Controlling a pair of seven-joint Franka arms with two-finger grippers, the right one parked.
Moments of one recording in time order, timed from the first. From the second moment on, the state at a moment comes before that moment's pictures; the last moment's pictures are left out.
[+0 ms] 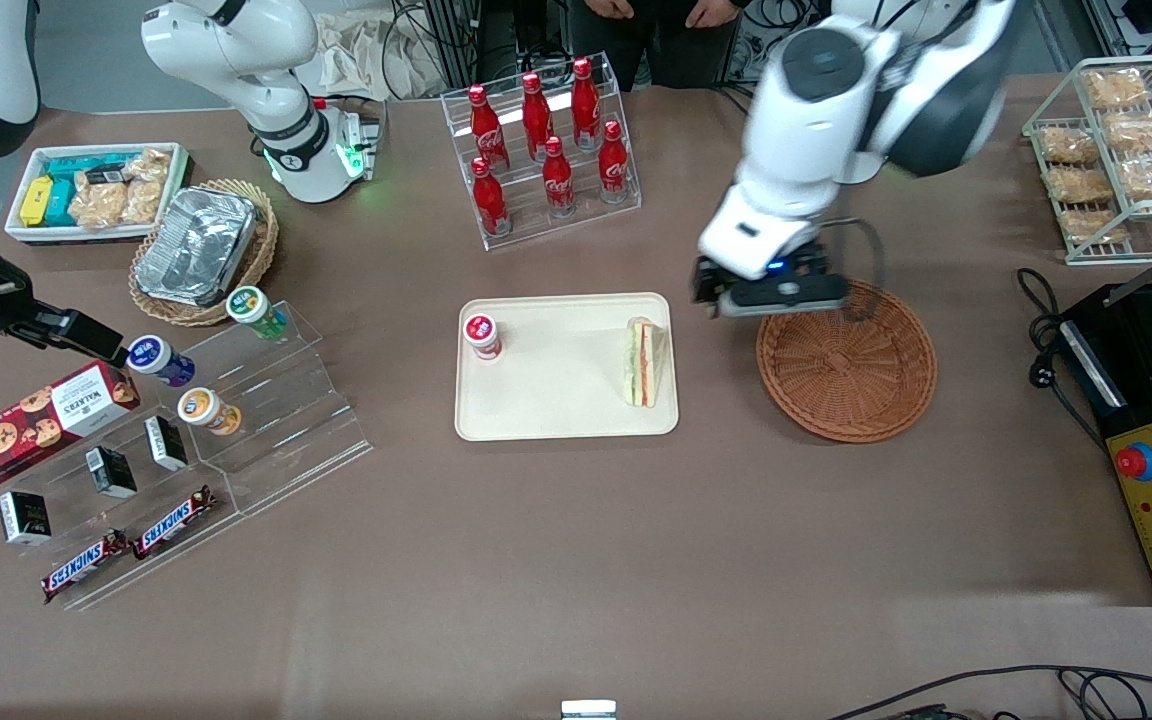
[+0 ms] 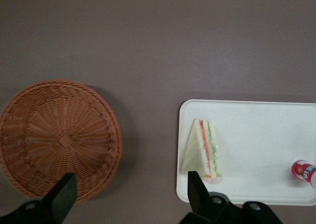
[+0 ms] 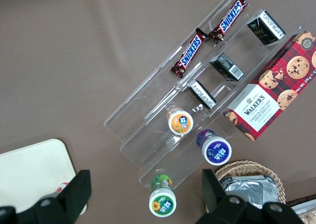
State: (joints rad) arm -0.27 -0.03 -0.28 -1.90 0.05 1.97 -0.61
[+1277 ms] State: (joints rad) arm -0.03 -0.08 -0.22 -1.82 0.02 1.78 -0.18
